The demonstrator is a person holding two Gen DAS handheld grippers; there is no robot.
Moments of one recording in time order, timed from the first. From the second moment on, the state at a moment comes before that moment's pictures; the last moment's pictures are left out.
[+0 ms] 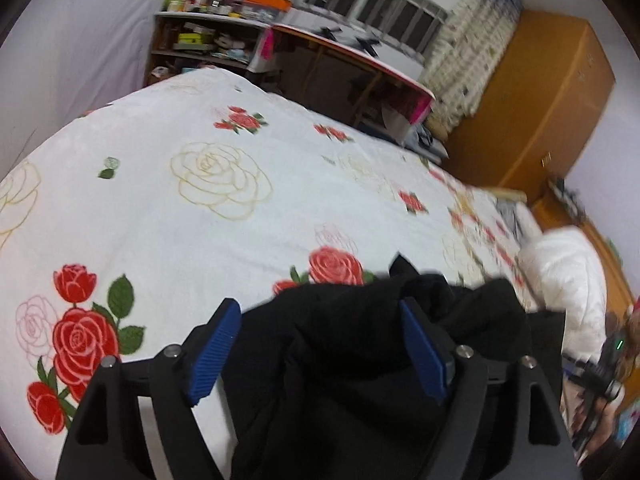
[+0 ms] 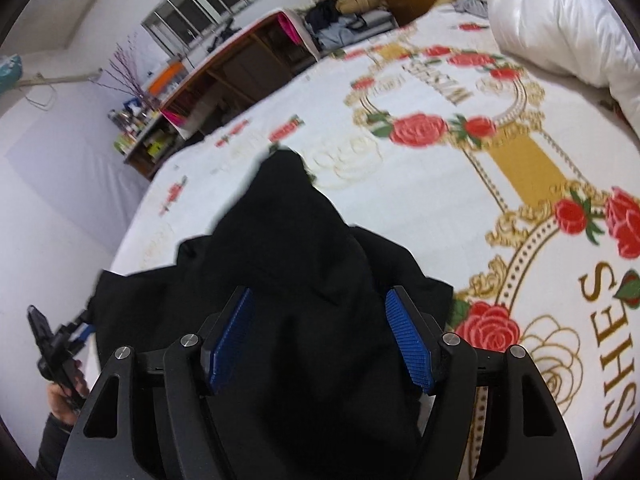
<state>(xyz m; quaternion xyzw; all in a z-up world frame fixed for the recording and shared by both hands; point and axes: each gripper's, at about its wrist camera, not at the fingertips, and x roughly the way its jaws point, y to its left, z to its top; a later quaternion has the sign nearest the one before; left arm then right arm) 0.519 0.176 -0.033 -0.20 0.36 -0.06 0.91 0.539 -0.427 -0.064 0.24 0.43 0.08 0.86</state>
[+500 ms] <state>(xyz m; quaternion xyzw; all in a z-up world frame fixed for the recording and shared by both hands) 0.515 0.208 -0.028 -0.24 0.31 -0.03 0.92 0.556 -0.427 -0.089 0.24 0.44 0.09 0.86</state>
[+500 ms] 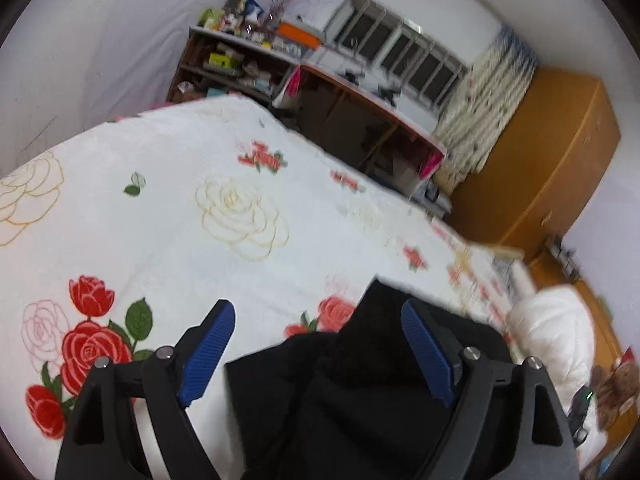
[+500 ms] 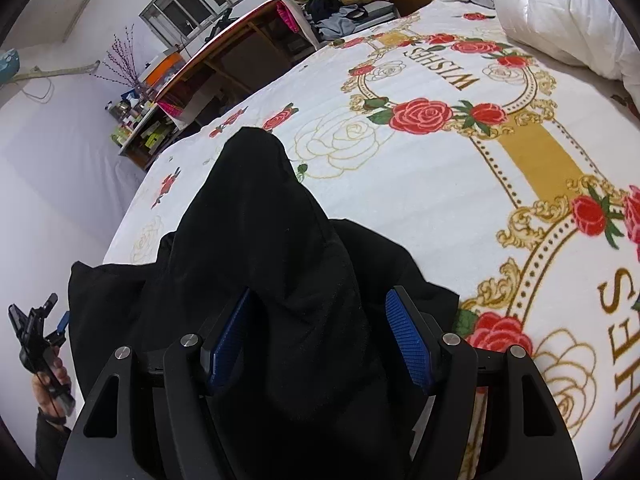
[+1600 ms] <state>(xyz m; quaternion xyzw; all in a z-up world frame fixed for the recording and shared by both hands) 0.626 0.122 -0.133 -0.10 0.43 -0.01 0.90 0.633 -0.402 -0.131 0.13 0.48 0.01 0.87</state>
